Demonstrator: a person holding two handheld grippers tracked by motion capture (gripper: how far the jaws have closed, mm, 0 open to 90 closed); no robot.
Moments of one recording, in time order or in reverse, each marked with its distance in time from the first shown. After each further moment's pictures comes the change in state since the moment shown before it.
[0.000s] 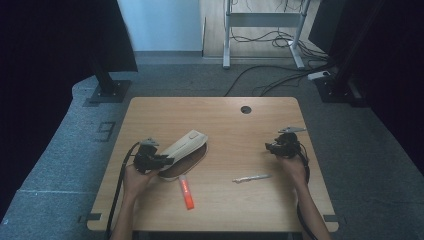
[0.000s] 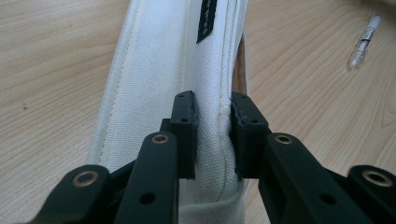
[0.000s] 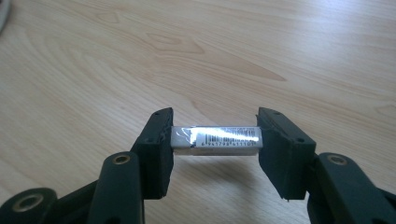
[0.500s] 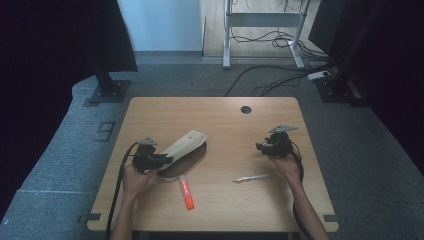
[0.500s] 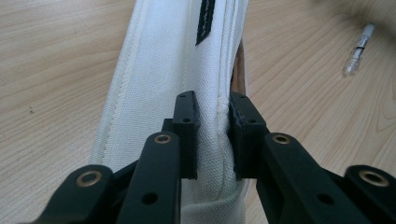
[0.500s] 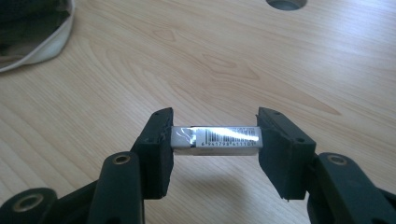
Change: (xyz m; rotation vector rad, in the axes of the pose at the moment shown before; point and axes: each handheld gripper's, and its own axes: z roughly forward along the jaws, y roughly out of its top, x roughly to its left) left arm 0.001 0.000 -0.004 -0.026 -0.004 -0.001; right arm 0.033 0.017 -0.004 -0.016 0.077 -0.070
